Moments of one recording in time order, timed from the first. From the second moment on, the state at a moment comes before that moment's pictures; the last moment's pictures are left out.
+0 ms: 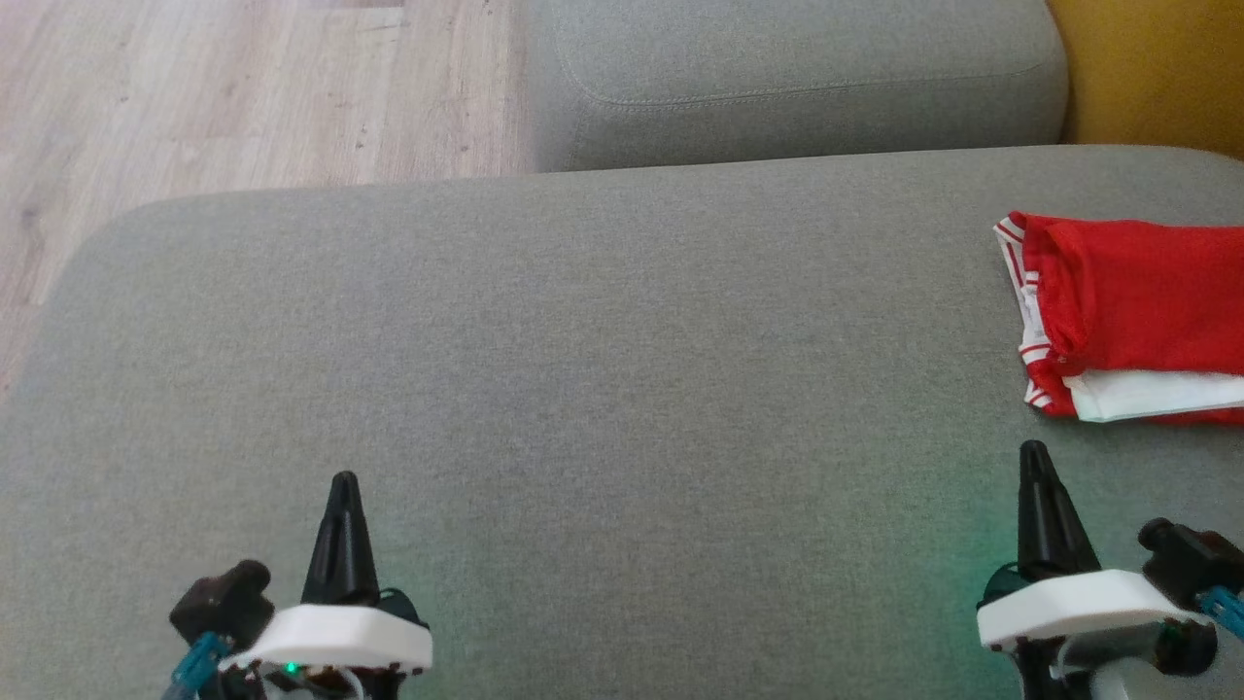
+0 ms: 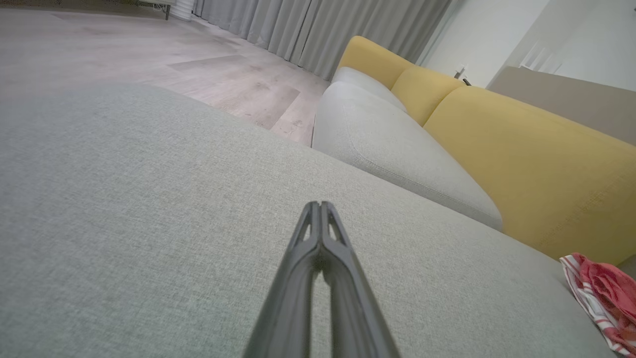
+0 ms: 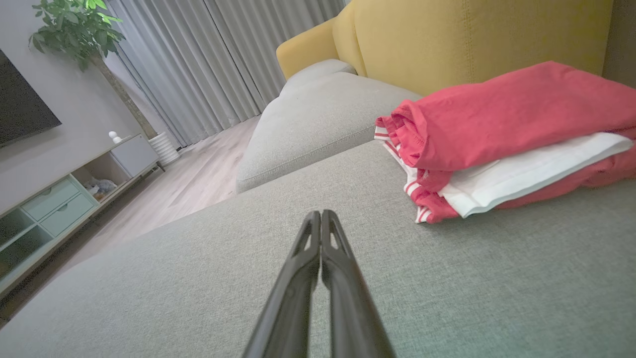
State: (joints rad) left arm -0.04 0.05 -0.15 0.35 -0.55 -0.04 -0.20; right arm 0.01 -0.04 -0.03 0.32 0.40 0.13 -0.20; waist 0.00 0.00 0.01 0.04
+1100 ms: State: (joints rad) left arm -0.04 0.05 -0.08 0.33 -0.87 -0.06 -0.11; right arm -0.01 -0.04 -0.06 0.31 0.76 0.13 -0.11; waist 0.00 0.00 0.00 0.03
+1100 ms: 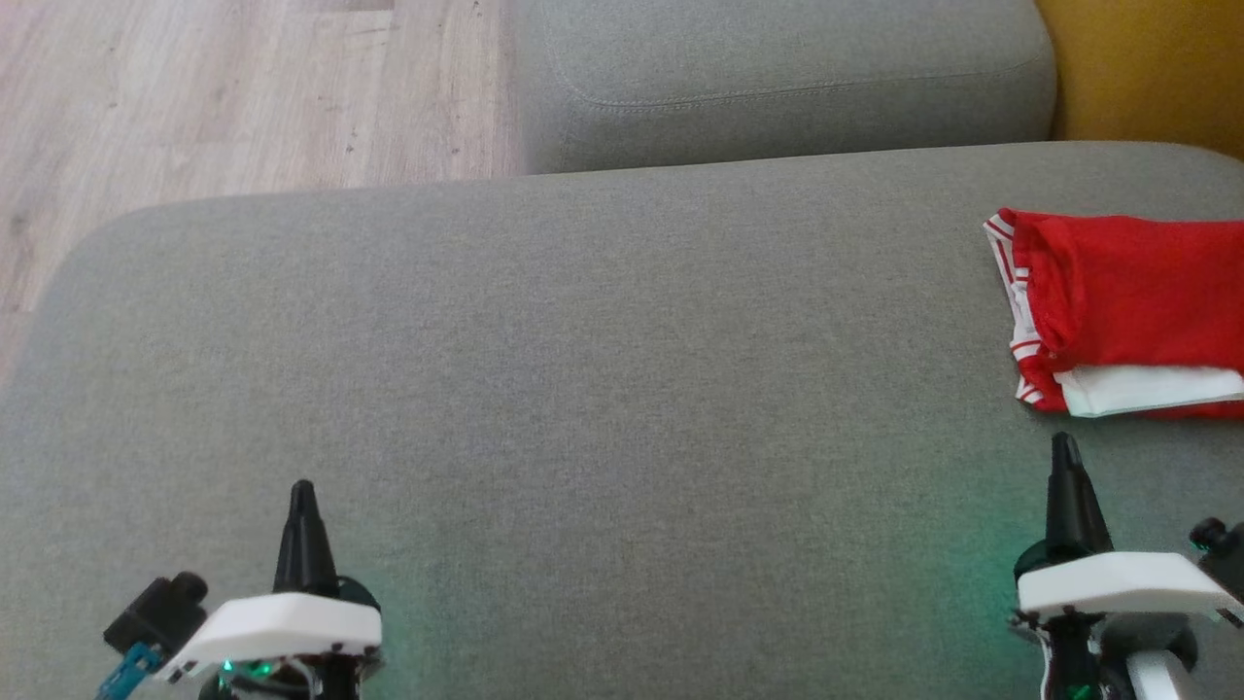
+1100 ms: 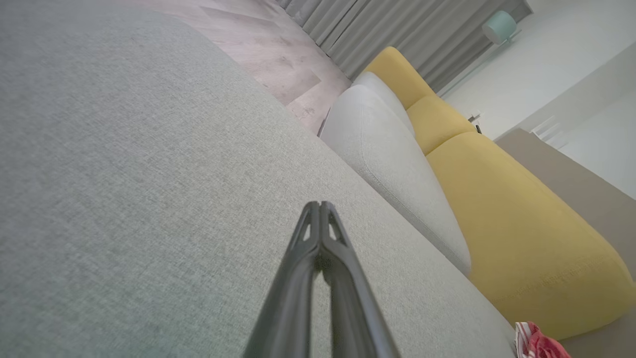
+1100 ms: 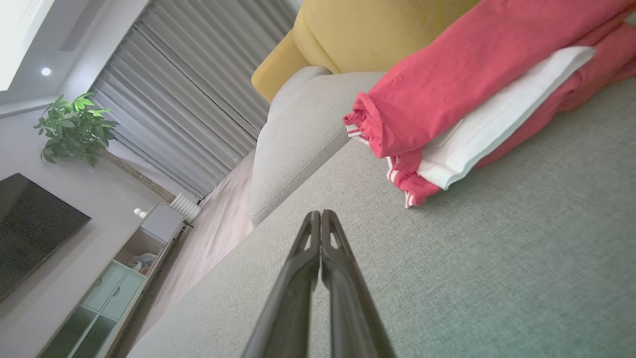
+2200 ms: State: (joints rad) left arm -0.04 0.04 -0.01 0.31 -1.18 -0.09 -0.01; right arm -0.03 -0.04 -0.09 0.30 1.12 0.13 -0.02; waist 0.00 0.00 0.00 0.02
